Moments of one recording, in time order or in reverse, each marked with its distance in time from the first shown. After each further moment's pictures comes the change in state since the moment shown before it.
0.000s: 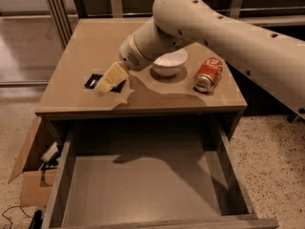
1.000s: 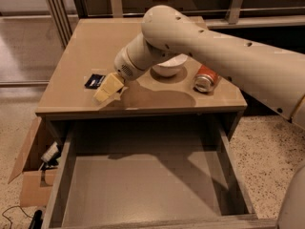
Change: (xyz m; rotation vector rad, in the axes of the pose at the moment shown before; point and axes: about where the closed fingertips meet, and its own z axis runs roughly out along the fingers) arm 0.017 -0.004 0.043 -0.002 0.035 -0.010
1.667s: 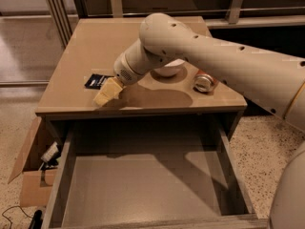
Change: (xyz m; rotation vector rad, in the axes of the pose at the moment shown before) arm 0.010 -0.001 0.017 -0.002 0.012 0.018
